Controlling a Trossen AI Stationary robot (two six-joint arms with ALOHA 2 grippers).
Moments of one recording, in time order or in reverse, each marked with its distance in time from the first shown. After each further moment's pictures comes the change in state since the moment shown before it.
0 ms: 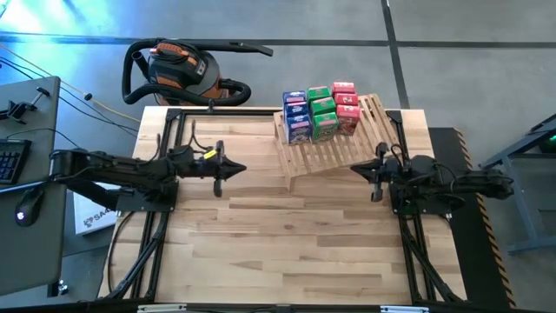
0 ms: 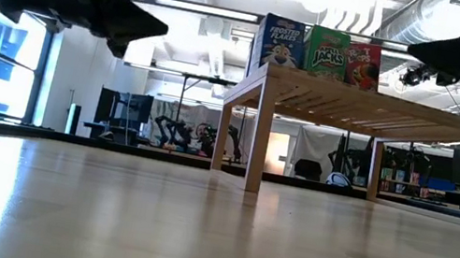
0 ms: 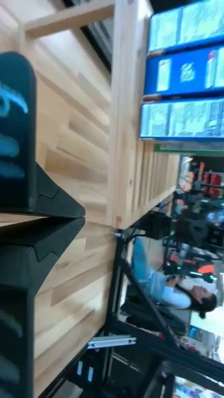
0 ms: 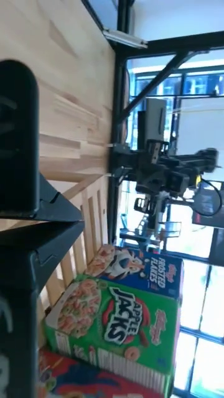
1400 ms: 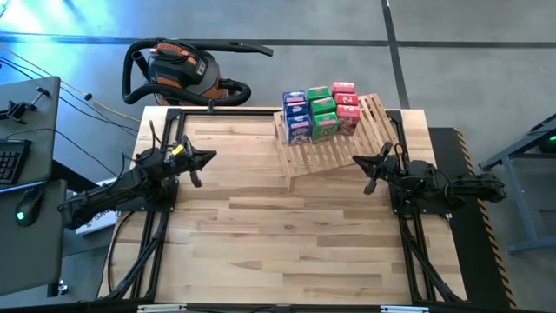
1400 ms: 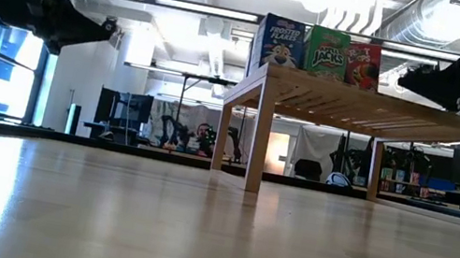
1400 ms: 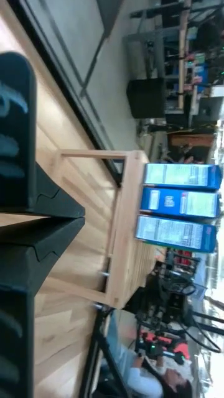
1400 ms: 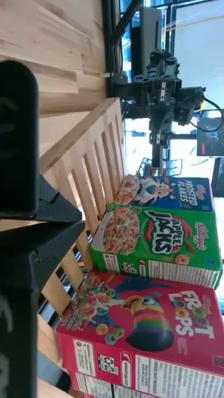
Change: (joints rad) left arm 0.238 -0.991 -0.182 -0.732 -0.089 0.015; right arm -0.003 -0.150 -0.154 0.042 0.282 0.028
